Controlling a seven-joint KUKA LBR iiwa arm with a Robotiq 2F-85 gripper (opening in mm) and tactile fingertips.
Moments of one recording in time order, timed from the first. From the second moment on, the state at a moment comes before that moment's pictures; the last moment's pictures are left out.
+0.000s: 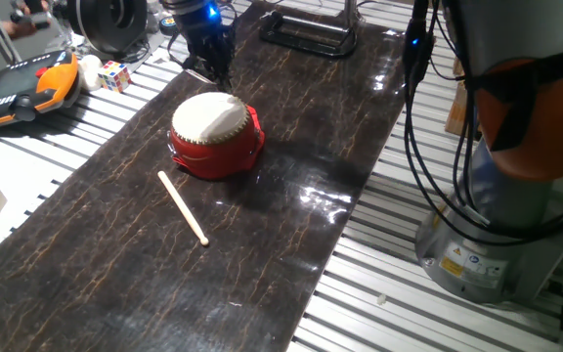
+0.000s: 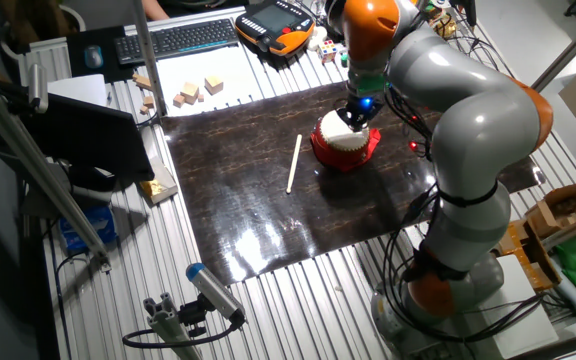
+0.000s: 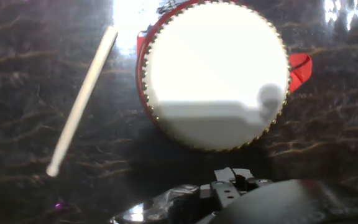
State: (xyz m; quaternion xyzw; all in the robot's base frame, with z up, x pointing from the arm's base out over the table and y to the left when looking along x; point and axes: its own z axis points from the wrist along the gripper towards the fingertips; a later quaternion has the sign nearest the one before) arm 0.515 0.000 0.236 -0.07 -0.99 0.03 0.08
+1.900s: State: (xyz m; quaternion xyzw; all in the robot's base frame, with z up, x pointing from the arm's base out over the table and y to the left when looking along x) arm 0.559 0.085 0.200 -0.19 -0.98 -0.01 0.09
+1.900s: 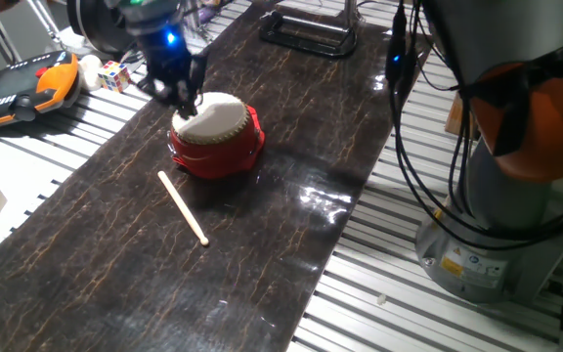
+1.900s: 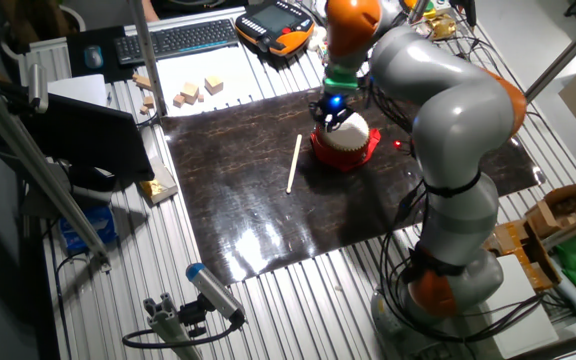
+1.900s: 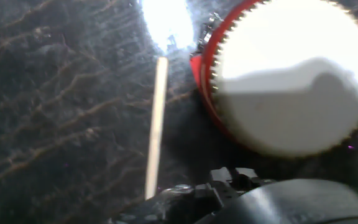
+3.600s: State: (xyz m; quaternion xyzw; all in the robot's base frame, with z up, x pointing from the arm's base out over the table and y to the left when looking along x) arm 0.585 0.129 0.132 -0.24 -0.97 -0.01 0.06
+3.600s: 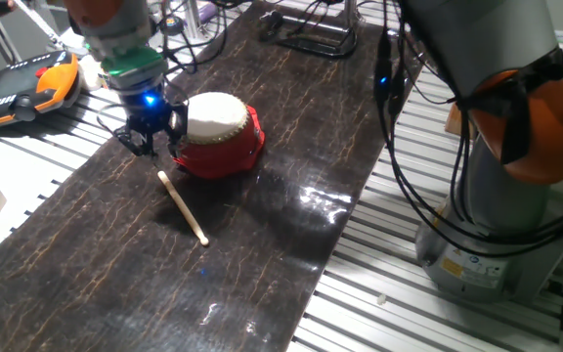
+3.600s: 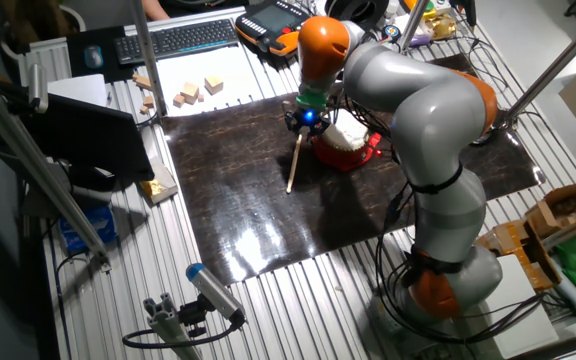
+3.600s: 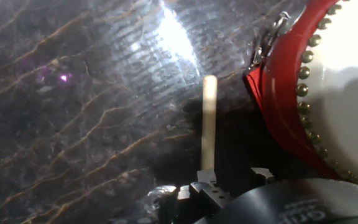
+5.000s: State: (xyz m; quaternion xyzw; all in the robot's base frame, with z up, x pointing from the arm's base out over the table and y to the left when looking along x) arm 0.619 0.139 0.078 -0.25 -0.96 -0.03 0.07
